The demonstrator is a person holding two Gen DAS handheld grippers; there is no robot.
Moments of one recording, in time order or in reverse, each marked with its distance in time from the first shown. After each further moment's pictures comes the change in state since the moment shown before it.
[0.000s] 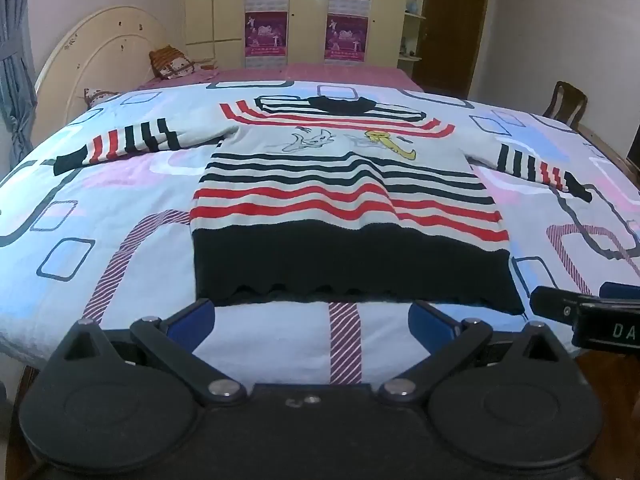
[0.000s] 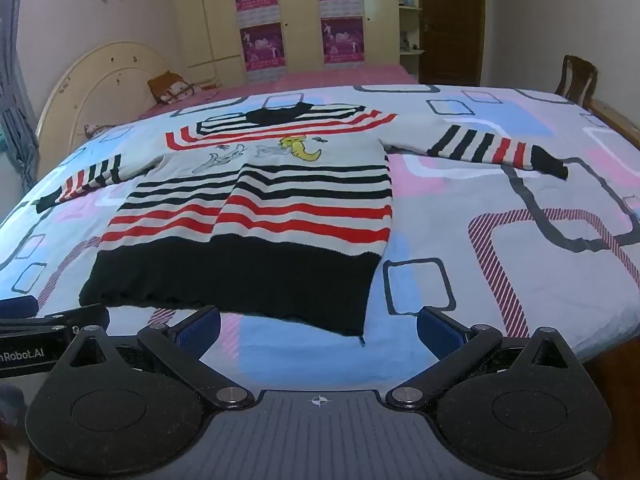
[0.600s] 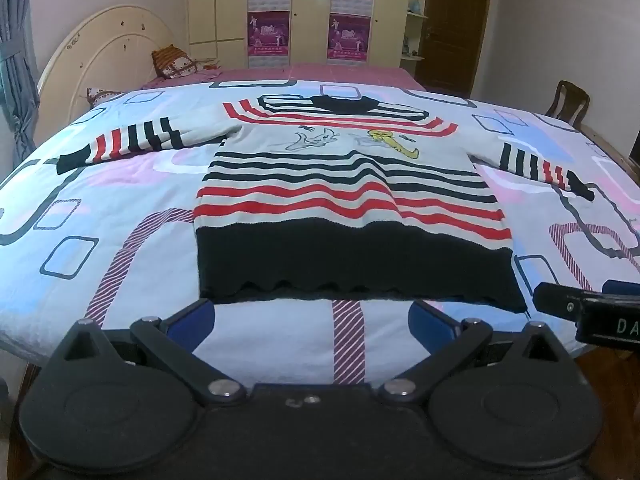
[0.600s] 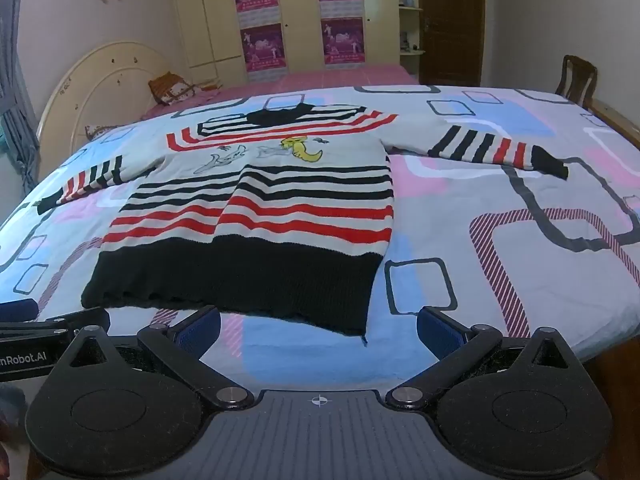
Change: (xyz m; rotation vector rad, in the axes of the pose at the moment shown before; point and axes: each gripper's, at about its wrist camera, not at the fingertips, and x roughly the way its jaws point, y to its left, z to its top) left arm -0.001 0.000 -0.001 0.005 0.008 0.018; right arm 0.000 0.002 0.000 0.003 0.003 0.001
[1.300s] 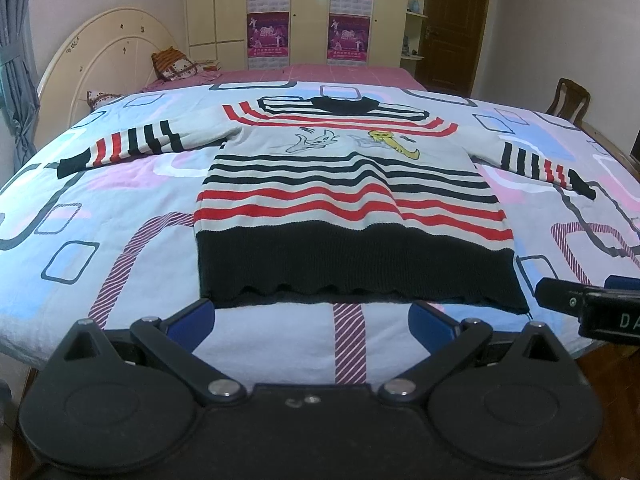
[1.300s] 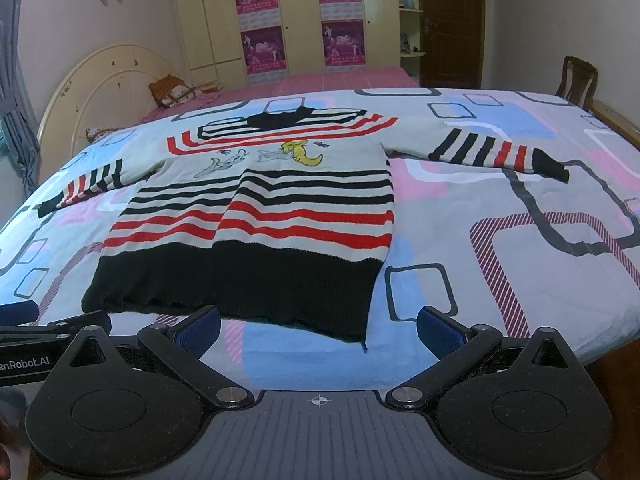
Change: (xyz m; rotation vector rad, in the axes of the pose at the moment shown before) left arm 0.000 0.000 0.002 0.004 -0.001 0.001; right arm 0.001 0.001 0.005 0.003 -0.003 0.000
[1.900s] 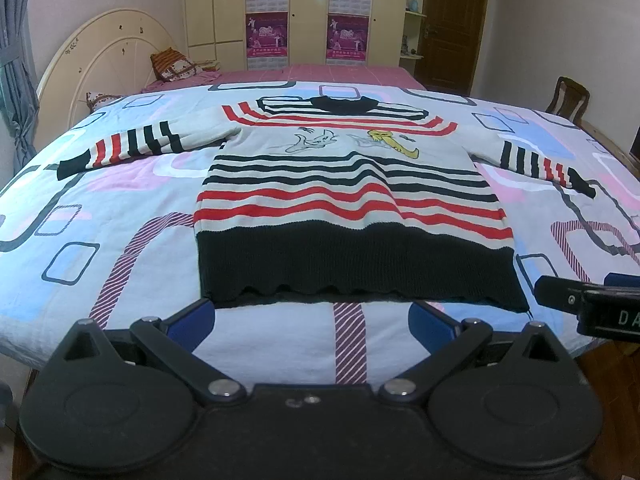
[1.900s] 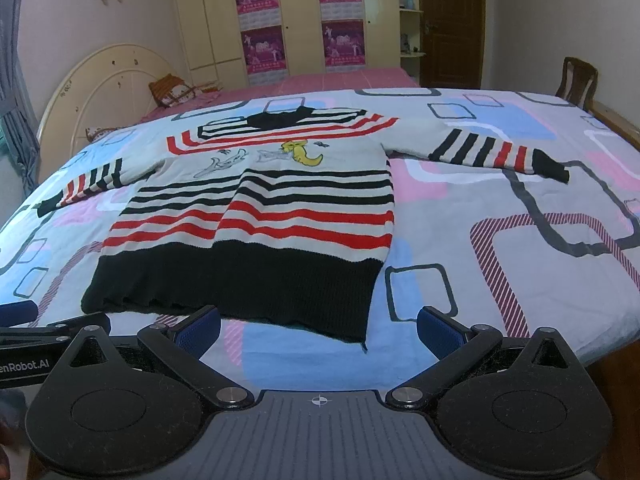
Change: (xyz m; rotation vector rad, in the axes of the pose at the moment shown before) left arm -0.001 0.000 0.001 0.007 0.000 0.003; right arm 0.000 -0.001 0.001 0.003 -0.003 0.002
